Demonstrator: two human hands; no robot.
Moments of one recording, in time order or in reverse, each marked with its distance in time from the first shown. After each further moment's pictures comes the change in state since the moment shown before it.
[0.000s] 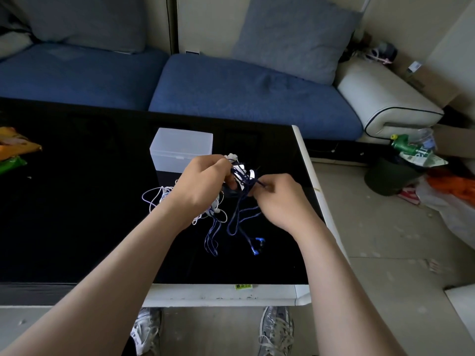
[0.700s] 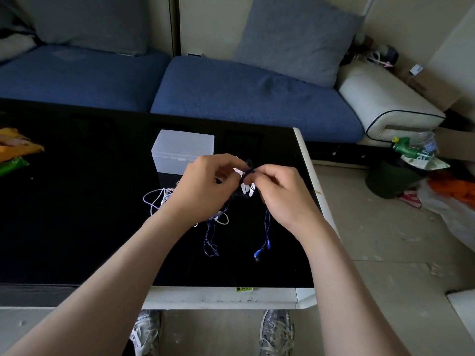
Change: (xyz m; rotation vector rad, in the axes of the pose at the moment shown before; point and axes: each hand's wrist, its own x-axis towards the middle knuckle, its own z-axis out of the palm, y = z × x) left_hand 0.002 -0.006 -0.001 0.258 0.024 0.332; right_hand 0.001 -0.010 -0.003 0.214 0.033 -0.173
